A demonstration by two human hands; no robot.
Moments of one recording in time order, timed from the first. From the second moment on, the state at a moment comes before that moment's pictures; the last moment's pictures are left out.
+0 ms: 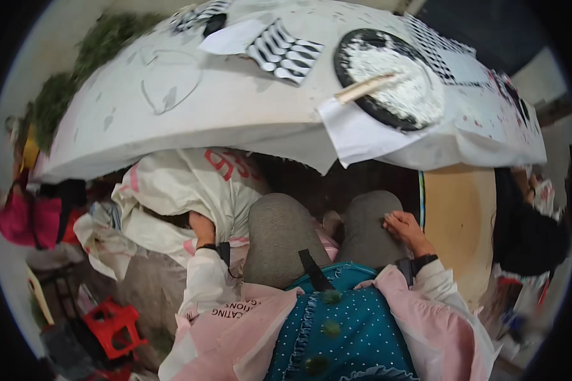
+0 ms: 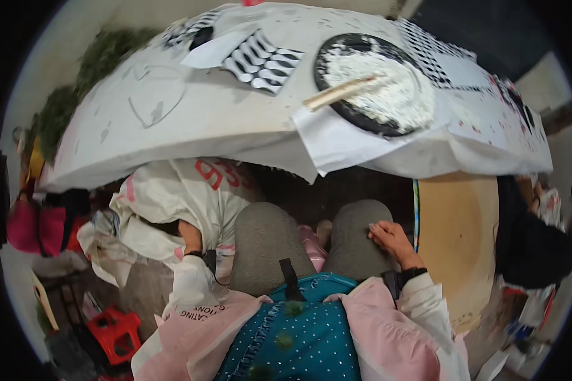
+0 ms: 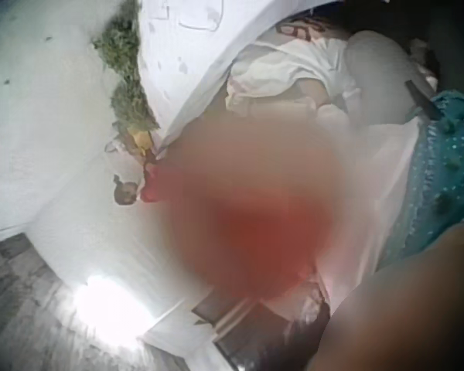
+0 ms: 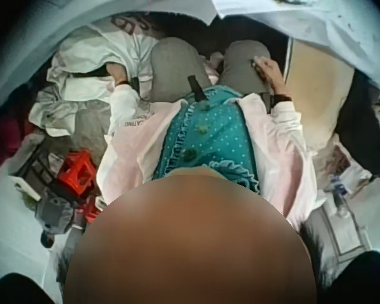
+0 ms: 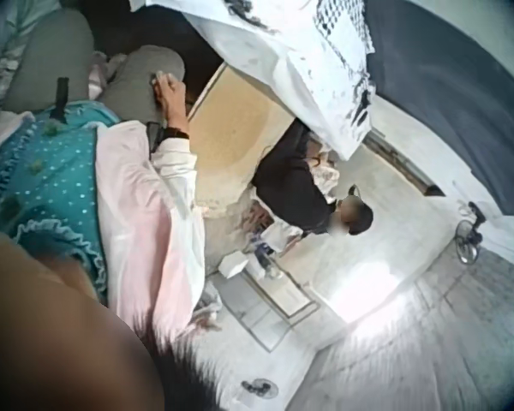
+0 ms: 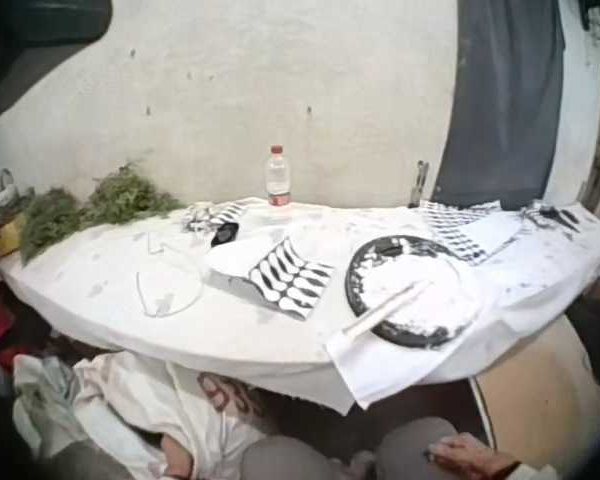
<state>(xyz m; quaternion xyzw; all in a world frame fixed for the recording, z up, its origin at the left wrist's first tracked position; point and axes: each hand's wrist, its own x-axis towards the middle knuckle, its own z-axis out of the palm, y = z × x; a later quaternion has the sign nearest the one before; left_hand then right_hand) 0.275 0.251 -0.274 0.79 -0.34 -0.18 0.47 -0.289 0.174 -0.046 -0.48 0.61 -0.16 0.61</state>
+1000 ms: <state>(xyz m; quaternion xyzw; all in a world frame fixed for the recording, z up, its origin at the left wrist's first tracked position) 0.264 0.257 -0.125 0.60 0.08 -0.16 0.78 -0.309 0.153 -0.108 -0.55 0.53 -0.15 0.63</state>
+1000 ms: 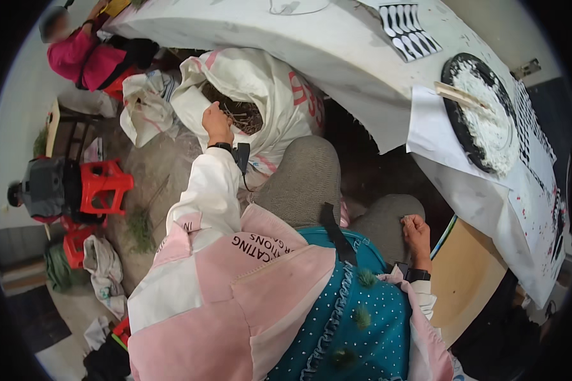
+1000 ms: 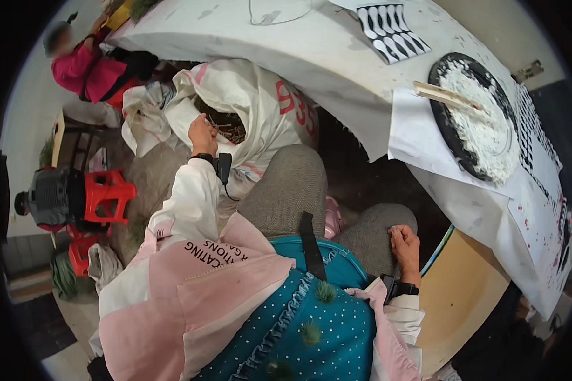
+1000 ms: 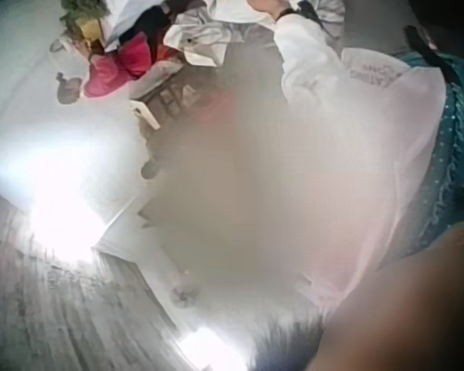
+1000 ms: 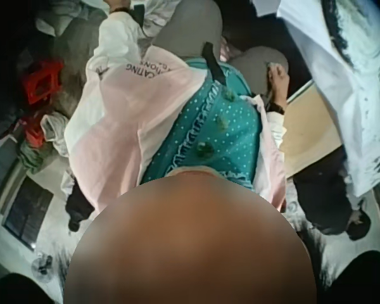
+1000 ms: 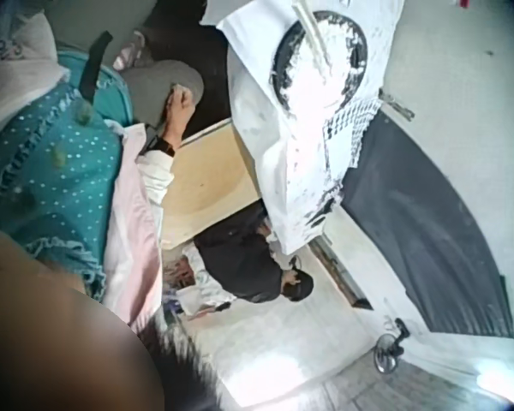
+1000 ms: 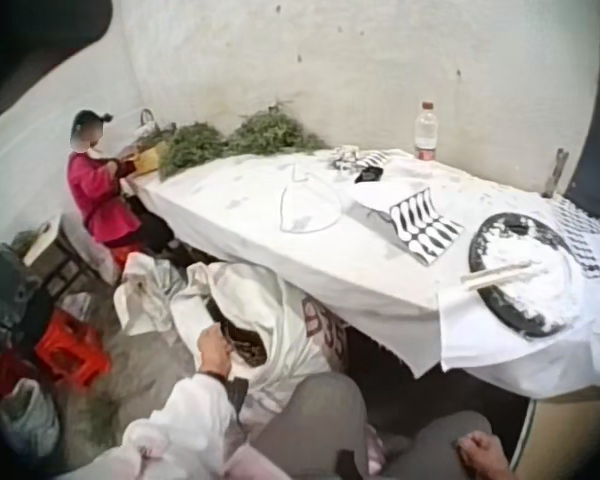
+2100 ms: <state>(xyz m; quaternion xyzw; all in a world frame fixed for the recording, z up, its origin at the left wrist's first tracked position) 0.192 0.255 -0.008 0.46 -0.14 -0.34 0.81 -0.248 0.123 0.001 -0.69 0.46 -0.12 0.55</state>
